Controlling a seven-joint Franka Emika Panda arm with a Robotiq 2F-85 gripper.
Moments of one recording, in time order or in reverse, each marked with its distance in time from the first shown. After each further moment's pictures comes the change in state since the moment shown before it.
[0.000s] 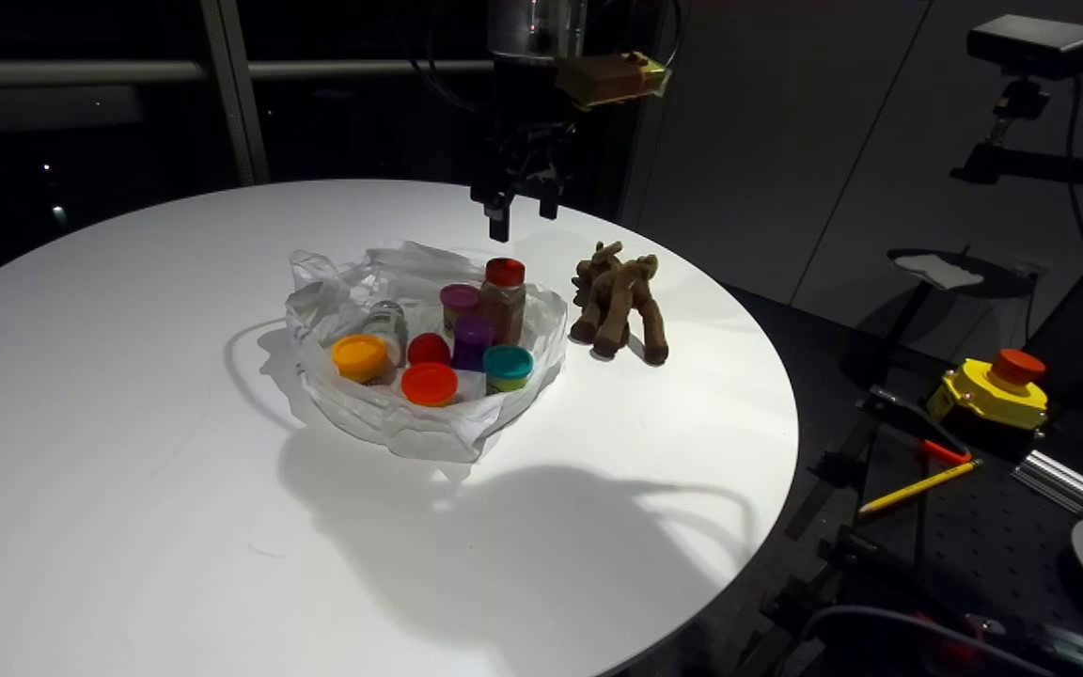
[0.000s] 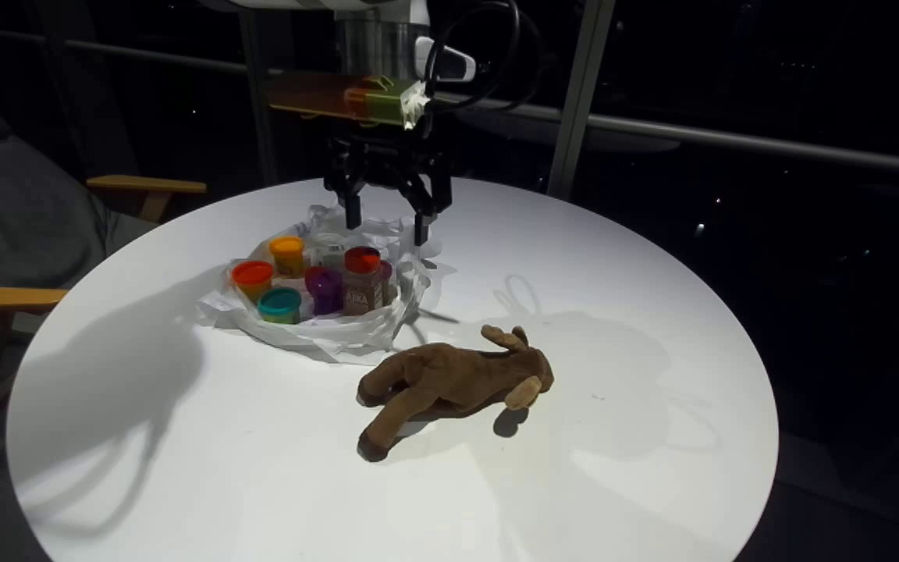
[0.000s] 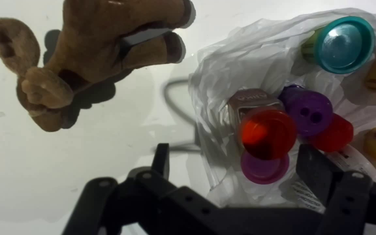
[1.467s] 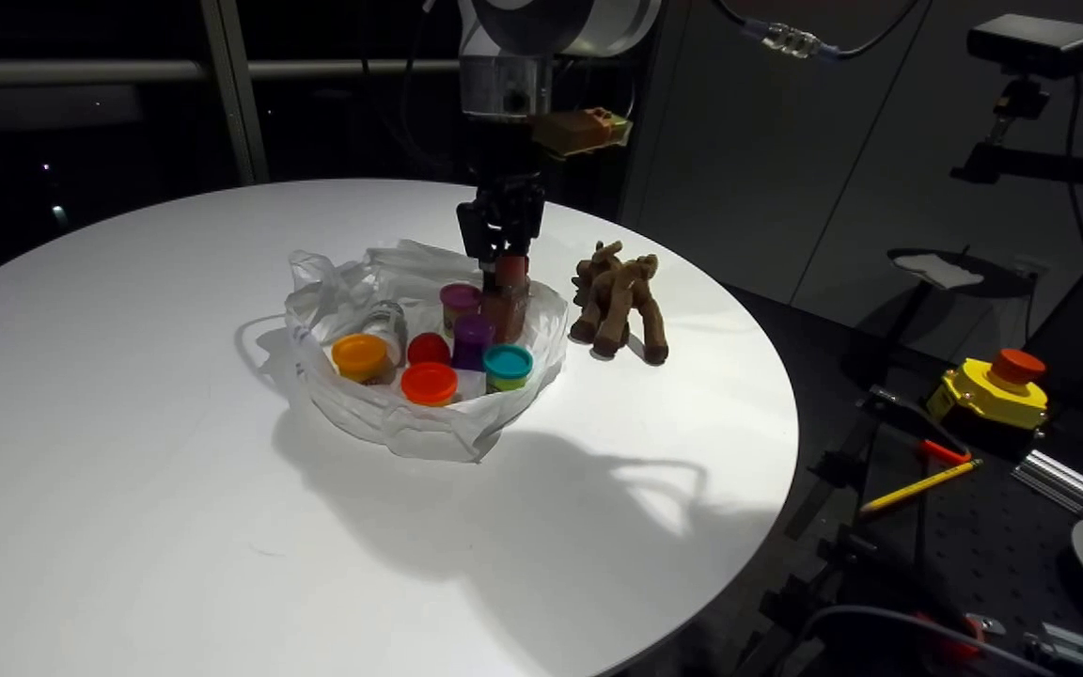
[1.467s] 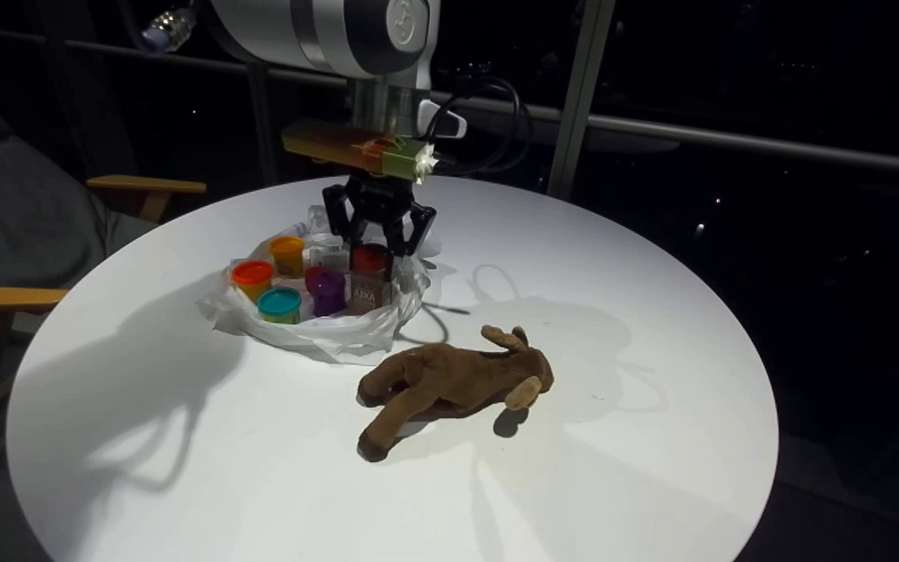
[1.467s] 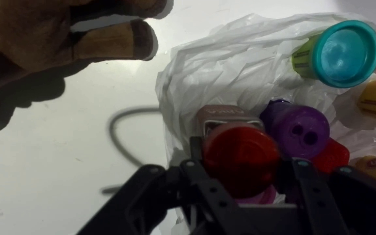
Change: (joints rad) arm -0.017 0.154 0.031 0.117 0.071 -0.043 -0.136
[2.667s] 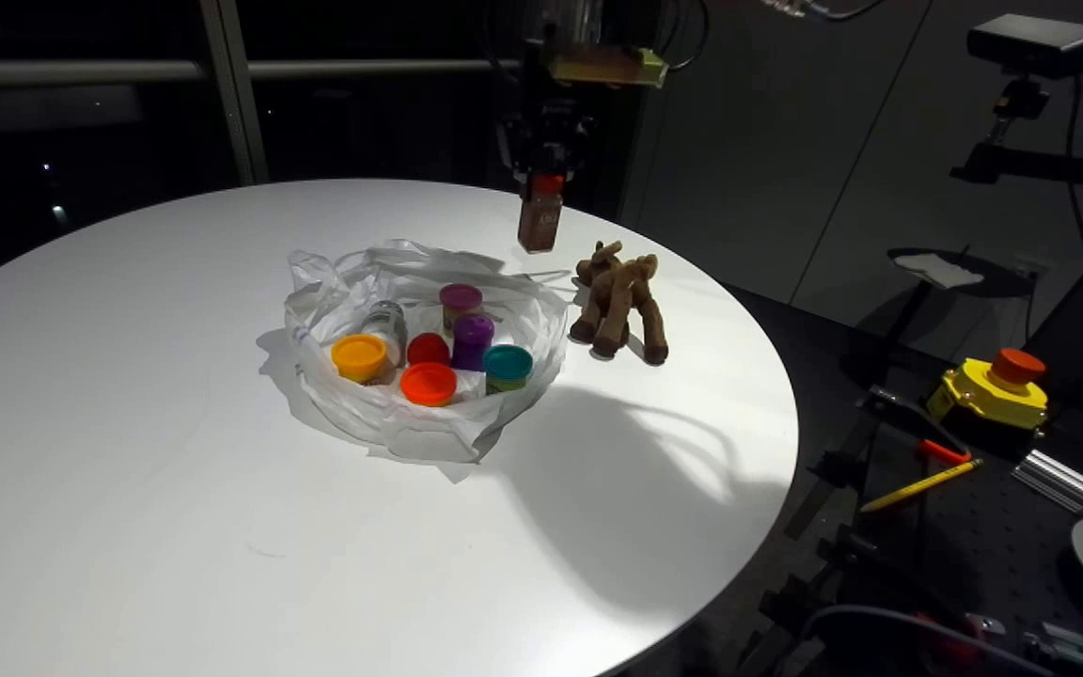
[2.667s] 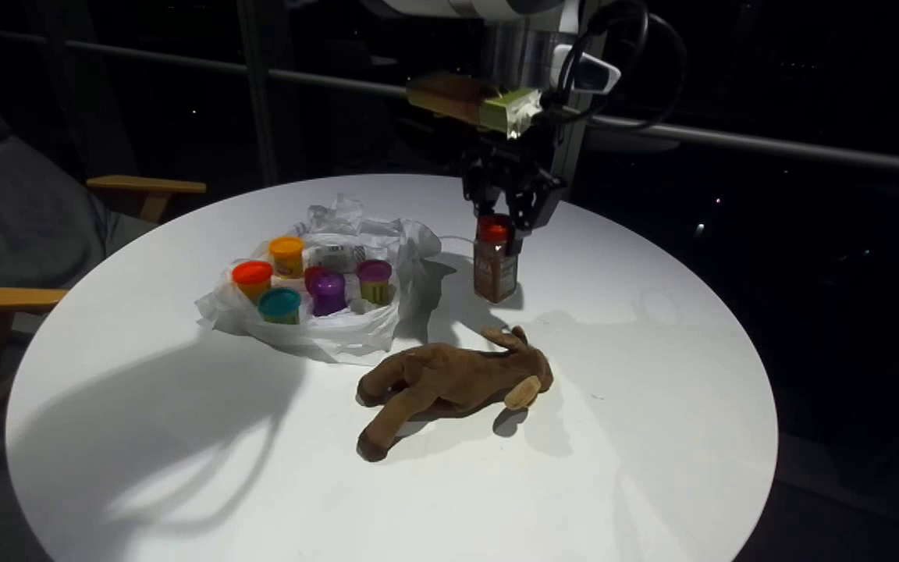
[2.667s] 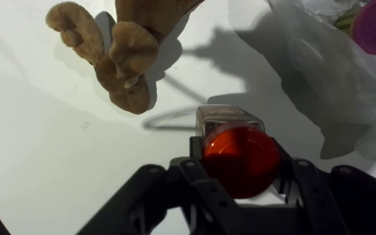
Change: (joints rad) arm -0.066 0.020 -0.154 0.172 0.052 -0.055 0.338
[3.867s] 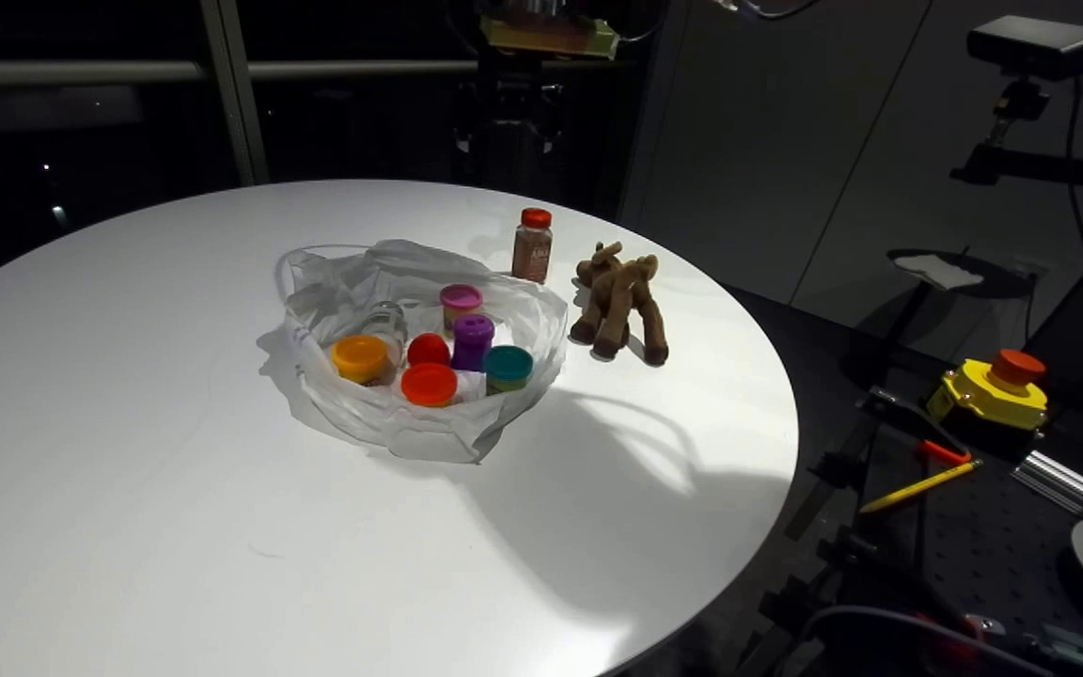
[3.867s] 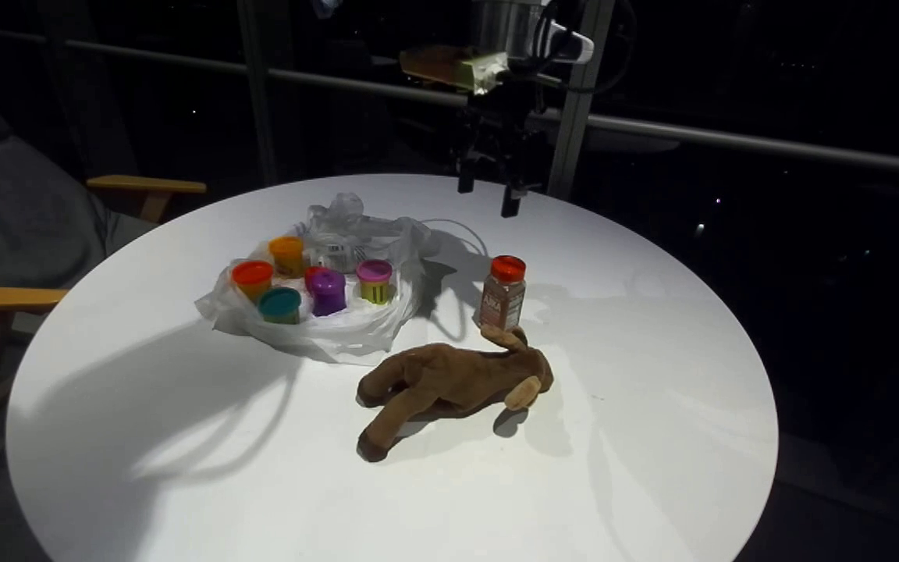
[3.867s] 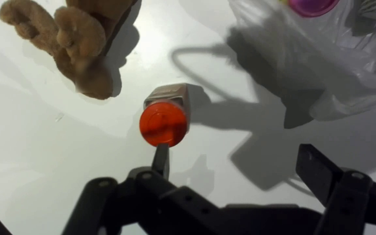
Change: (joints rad) arm 0.045 0.088 0.005 0.224 0.003 -0.142 0.156
